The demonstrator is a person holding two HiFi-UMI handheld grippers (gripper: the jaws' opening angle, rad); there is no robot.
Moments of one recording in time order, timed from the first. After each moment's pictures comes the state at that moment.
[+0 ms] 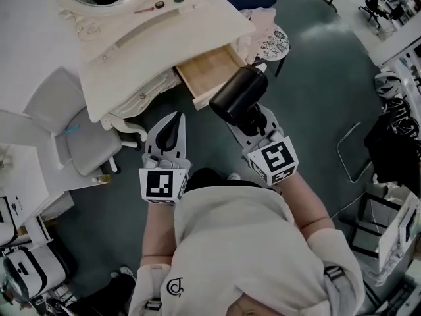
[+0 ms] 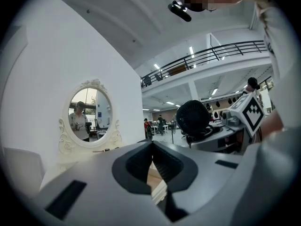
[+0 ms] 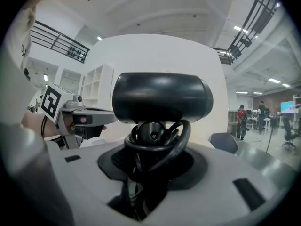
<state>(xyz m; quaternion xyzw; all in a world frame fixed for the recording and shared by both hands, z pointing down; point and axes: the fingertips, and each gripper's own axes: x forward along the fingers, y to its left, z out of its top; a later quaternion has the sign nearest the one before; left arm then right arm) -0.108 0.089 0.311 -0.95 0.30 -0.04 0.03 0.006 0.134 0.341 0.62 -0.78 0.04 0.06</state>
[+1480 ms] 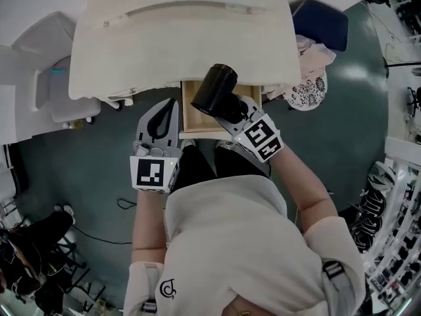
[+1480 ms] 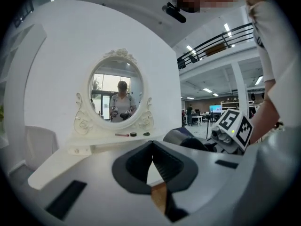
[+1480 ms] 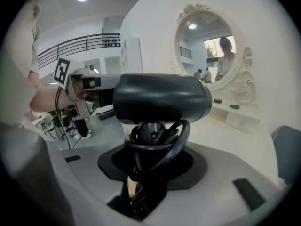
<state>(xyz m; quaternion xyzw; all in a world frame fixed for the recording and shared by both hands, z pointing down) -0.026 -0.158 0.400 -0.86 0.49 -0.08 -0.06 0.073 -0.146 0.510 0.28 -0.92 0.13 0.24</state>
